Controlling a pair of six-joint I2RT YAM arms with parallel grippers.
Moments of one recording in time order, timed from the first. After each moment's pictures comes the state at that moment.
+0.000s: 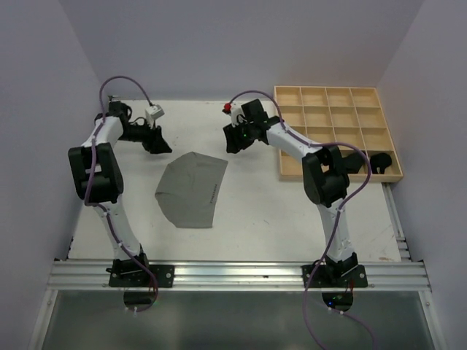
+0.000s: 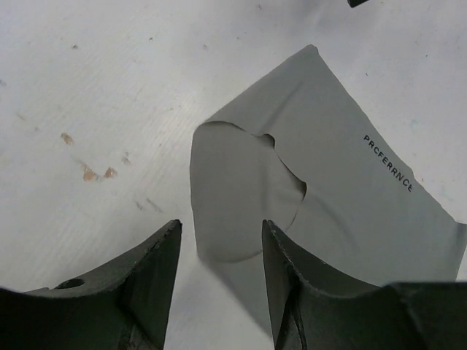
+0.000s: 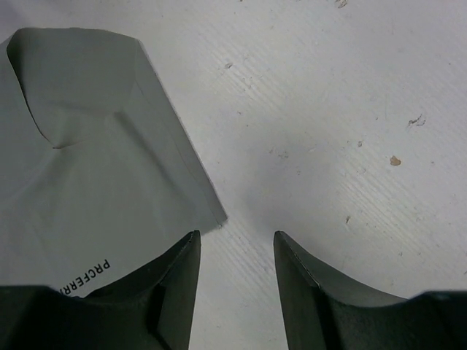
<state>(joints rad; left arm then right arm) 0.22 2.08 1.63 -0.89 1.02 0.89 0.52 2.22 1.82 -0.45 -0.34 -0.05</state>
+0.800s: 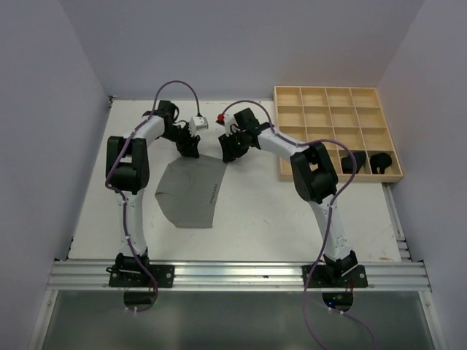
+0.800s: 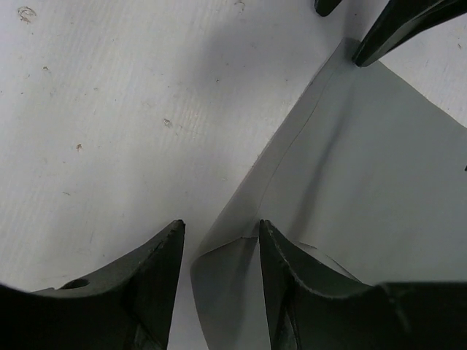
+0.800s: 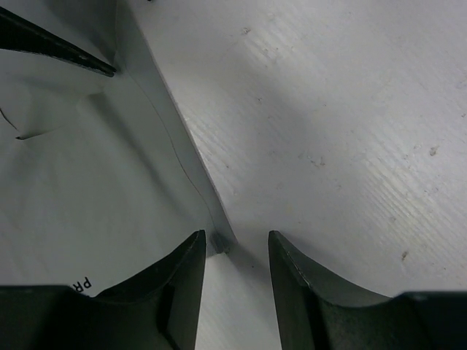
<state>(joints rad) -0.10 2.29 1.79 -0.77 0.75 0.96 0.54 2.34 1.87 -0.46 -0.37 -0.06</state>
